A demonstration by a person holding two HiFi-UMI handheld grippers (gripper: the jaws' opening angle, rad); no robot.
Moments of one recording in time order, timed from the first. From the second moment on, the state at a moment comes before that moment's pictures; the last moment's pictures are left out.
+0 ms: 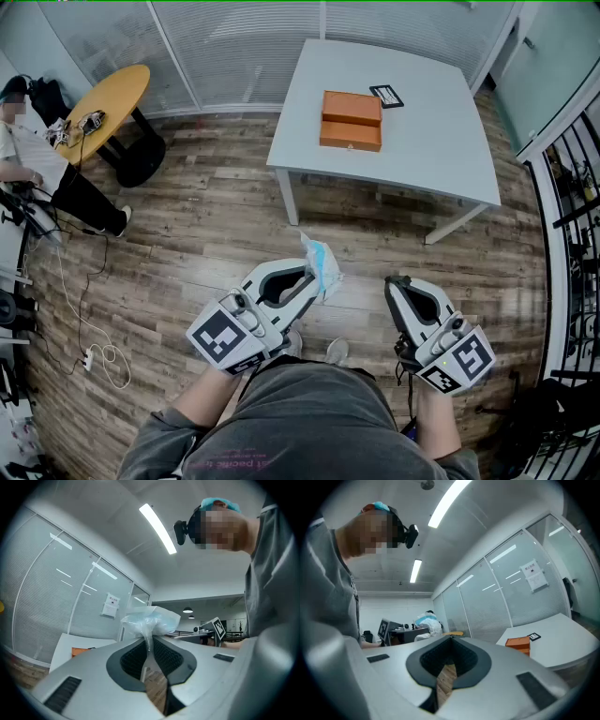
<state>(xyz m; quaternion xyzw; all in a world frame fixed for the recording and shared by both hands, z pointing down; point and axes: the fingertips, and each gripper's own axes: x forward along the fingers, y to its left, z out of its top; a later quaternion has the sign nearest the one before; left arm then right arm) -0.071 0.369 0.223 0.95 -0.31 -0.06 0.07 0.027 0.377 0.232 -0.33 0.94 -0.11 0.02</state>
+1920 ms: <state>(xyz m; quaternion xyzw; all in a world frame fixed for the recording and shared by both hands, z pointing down) 0.018 0.310 0.244 0.93 -0.37 -0.04 0.06 0.151 0.318 0.260 -0.31 0.94 -0.14 0.04</state>
